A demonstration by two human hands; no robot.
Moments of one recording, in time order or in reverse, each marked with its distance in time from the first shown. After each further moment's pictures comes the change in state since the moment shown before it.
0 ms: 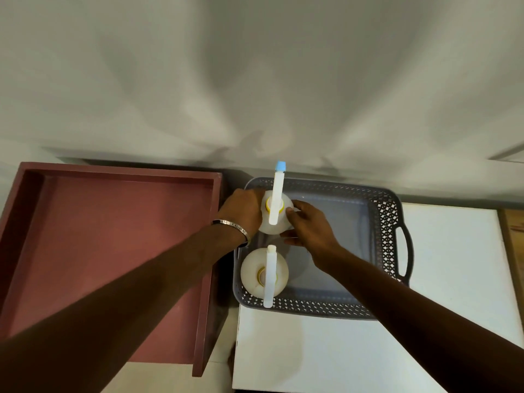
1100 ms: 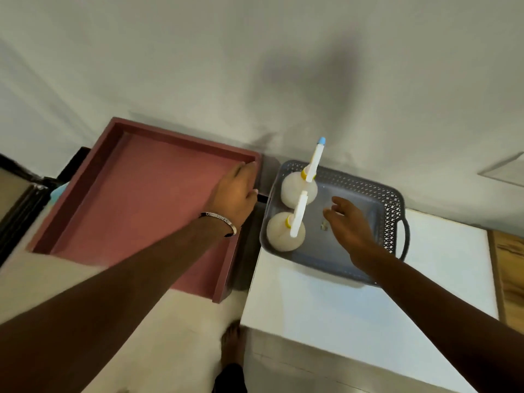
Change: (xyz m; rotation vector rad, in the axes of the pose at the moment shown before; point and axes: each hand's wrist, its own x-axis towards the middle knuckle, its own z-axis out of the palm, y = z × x) left_hand -0.138 -0.038 -0.021 -0.191 0.431 -0.030; right_hand -0.093 0.009 -0.028 -0.330 0.151 -0.211
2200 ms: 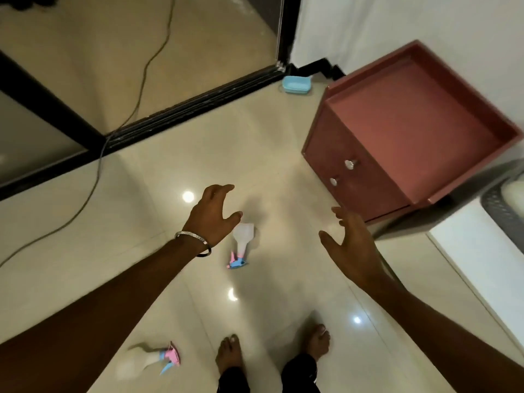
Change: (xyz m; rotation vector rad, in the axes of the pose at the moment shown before) left_hand -0.657 -0.226 -0.094 -0.149 0.373 -0.773; right_hand -0.445 0.086 0.253 -0.529 -0.587 -0.804
